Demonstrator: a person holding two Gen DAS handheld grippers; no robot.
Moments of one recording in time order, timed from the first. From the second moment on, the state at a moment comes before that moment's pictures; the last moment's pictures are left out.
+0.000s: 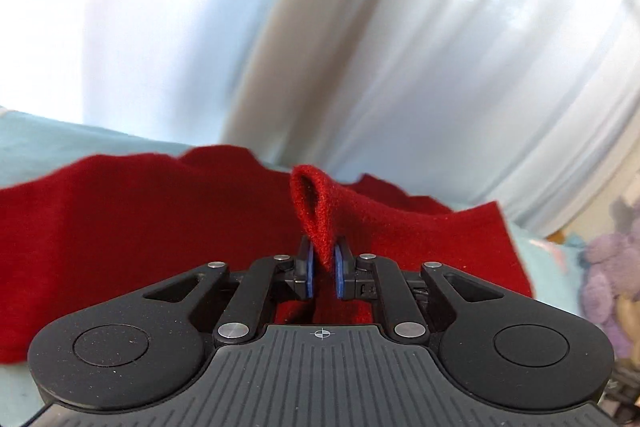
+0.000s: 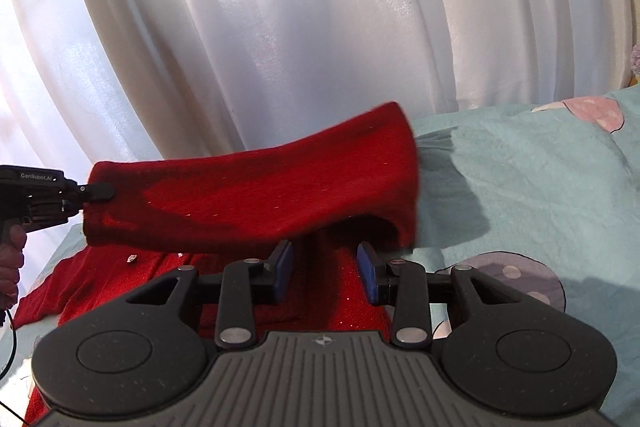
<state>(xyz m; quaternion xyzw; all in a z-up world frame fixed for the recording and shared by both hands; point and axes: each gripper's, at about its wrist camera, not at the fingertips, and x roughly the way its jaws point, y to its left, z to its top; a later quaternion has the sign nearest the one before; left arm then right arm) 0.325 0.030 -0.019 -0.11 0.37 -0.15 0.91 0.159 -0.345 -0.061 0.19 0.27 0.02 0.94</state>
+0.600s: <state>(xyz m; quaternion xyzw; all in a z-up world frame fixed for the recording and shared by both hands) 0.355 0.071 -0.041 -0.08 0.35 -0.09 0.93 0.213 -0.321 -0.056 0.13 0.29 0.01 0.95</state>
